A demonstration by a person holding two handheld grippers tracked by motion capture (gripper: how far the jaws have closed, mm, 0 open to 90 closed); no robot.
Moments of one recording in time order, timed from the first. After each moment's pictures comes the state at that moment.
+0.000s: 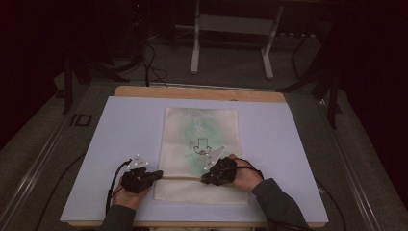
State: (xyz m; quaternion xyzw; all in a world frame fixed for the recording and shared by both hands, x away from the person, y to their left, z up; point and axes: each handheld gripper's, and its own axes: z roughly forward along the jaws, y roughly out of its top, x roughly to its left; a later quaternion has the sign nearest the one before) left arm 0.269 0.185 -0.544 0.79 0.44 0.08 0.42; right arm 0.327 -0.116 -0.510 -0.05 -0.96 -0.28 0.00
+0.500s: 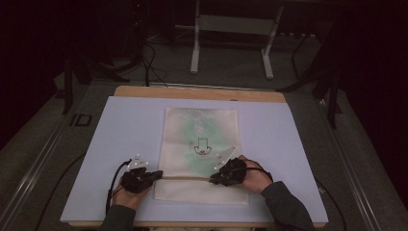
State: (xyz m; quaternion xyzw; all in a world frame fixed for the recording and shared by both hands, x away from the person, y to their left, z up) left arm 0.269 0.185 -0.544 0.79 0.44 0.08 0.42; right arm 0.327 -0.144 -0.510 -0.07 -0.96 -0.28 0.00
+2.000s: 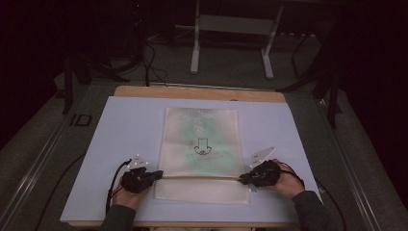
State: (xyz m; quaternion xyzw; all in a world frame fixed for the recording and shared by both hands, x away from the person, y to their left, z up) left arm 0.269 0.185 -0.544 0.79 0.44 0.08 0.42; right arm 0.325 -0.243 -0.508 -0.15 -0.94 -0.31 0.01
